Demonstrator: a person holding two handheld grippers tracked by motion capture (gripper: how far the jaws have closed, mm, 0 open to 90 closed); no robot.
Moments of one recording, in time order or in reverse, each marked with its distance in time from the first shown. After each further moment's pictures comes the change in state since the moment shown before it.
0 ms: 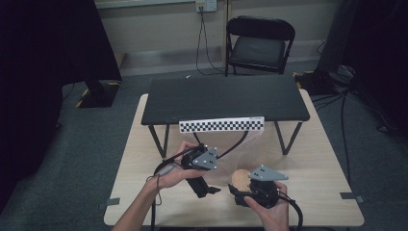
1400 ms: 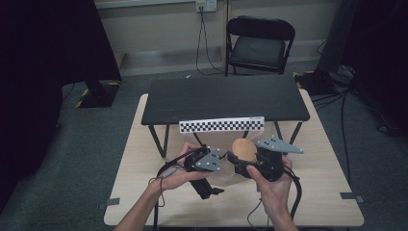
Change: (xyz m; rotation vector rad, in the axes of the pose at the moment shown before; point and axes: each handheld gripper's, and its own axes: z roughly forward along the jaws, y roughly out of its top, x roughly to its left) left arm -0.005 0.004 0.005 -0.019 0.018 0.007; right arm -0.005 0.079 -0.024 -0.200 0.004 0.135
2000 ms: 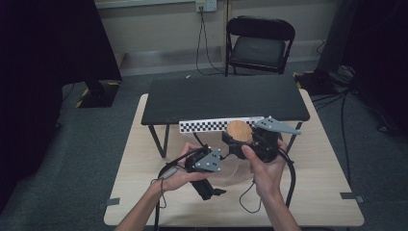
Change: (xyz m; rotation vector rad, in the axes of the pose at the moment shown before) left arm -0.003 0.004 -0.002 -0.037 -0.010 0.003; right arm 0.003 0.040 0.018 -0.080 0.026 0.024
